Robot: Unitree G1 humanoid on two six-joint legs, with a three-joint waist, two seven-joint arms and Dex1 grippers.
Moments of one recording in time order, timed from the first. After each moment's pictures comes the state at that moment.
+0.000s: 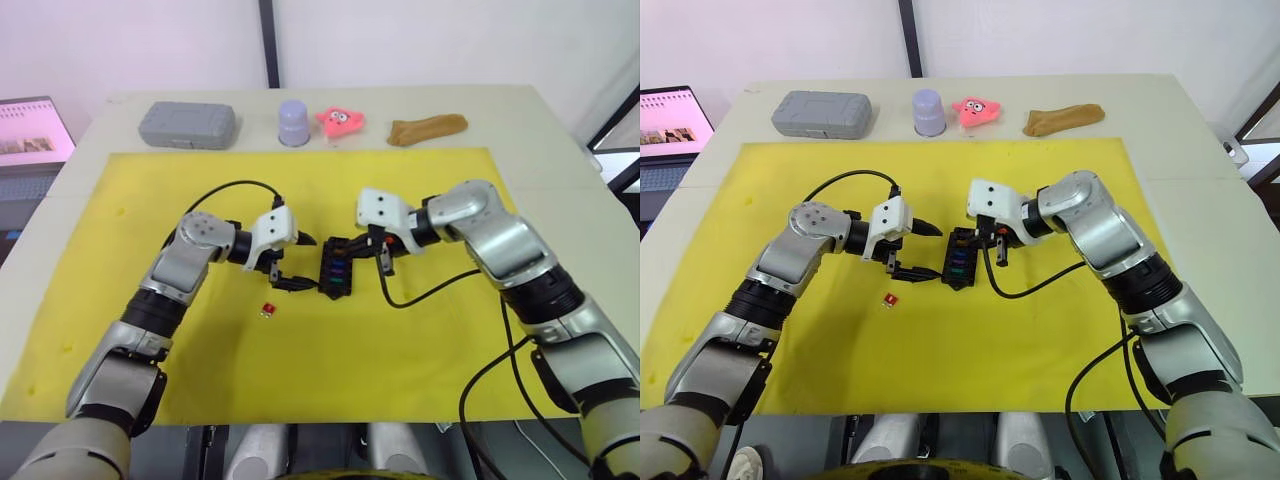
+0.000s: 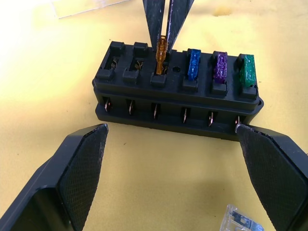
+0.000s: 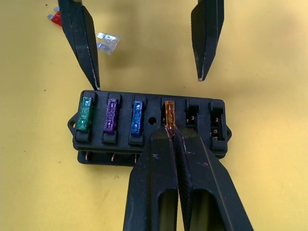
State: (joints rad) left arm -0.71 0.51 -0.30 0.29 -0.14 0.19 -1.27; right arm -0.85 -0.66 0.44 0.00 0.09 0.60 1.21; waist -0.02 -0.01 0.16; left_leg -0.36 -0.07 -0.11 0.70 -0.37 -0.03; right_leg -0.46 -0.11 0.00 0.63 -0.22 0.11
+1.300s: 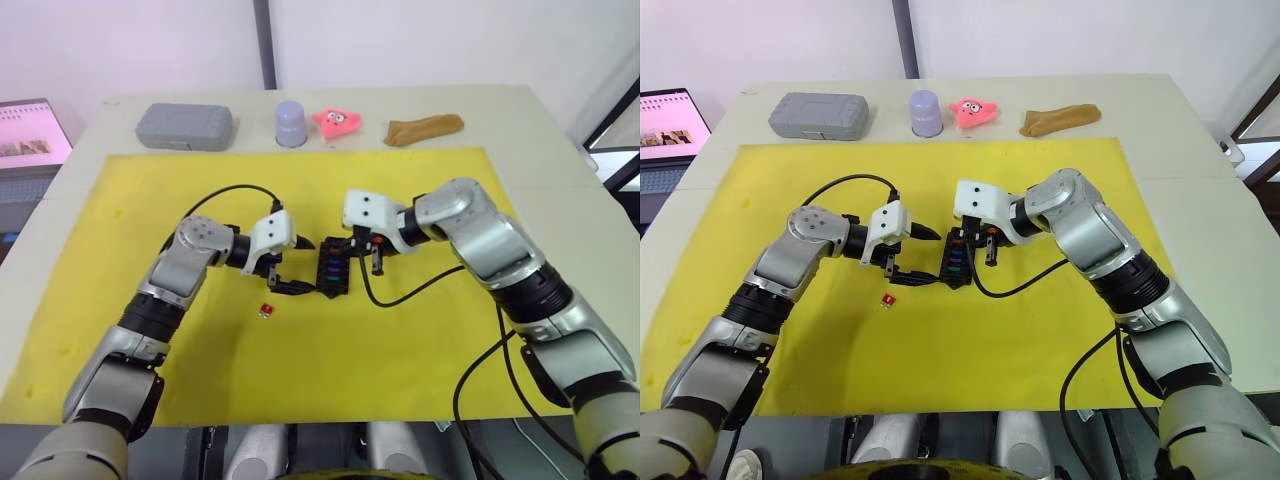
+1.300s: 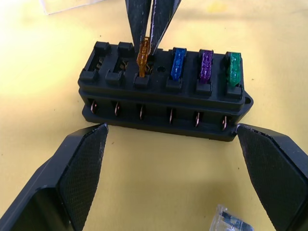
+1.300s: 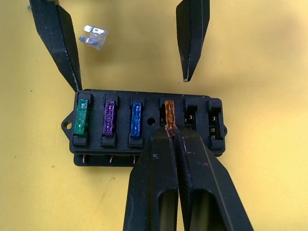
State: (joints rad) left arm -0.68 0.52 -0.30 0.26 -0.14 0.21 -1.27; right arm -0.88 -0.62 0.48 -0.07 0.00 0.77 1.18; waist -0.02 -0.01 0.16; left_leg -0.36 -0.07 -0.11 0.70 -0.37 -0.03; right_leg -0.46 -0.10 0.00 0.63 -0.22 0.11
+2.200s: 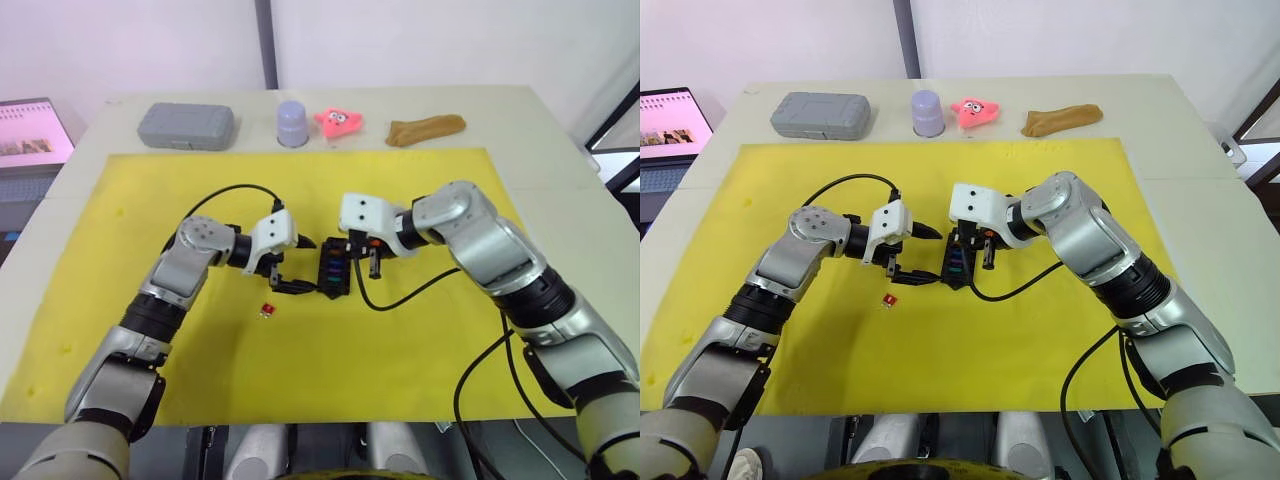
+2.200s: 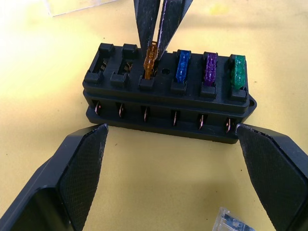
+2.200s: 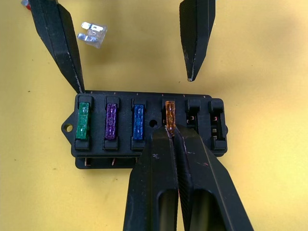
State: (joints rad) left arm -0.68 0.51 -0.30 0.26 -0.14 0.21 -1.26; right arm -0.88 -0.63 0.51 -0.15 -0.02 0.85 1.15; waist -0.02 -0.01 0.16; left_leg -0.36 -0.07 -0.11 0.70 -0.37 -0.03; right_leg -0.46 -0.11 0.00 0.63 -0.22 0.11
